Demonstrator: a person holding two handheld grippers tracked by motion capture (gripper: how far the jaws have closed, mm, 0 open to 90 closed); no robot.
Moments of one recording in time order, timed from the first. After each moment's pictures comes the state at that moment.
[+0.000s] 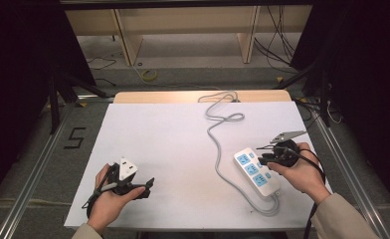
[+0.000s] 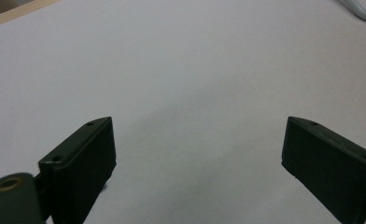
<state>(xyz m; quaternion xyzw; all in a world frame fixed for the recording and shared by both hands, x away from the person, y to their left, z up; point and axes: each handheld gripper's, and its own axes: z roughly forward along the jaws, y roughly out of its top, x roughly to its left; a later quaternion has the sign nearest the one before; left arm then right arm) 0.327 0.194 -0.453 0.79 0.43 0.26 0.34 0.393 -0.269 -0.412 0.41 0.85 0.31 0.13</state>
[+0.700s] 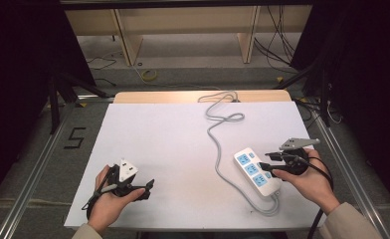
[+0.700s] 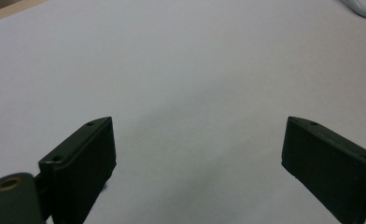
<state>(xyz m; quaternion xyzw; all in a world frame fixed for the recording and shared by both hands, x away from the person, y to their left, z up) 0.325 0.194 -0.455 0.79 0.43 0.26 0.34 0.375 -0.288 -0.420 0.39 0.83 0.36 0.15</state>
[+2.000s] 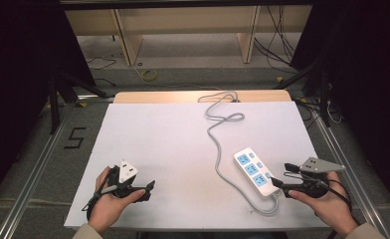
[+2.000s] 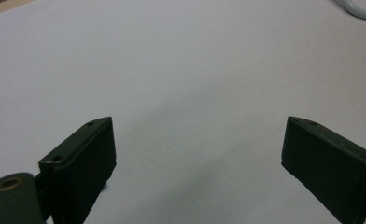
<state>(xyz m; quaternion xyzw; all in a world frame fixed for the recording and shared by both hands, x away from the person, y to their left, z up) 0.322 0.193 -0.457 0.79 0.43 0.25 0.34 0.328 -0.324 -0.442 0.38 0.80 0.43 0.18</state>
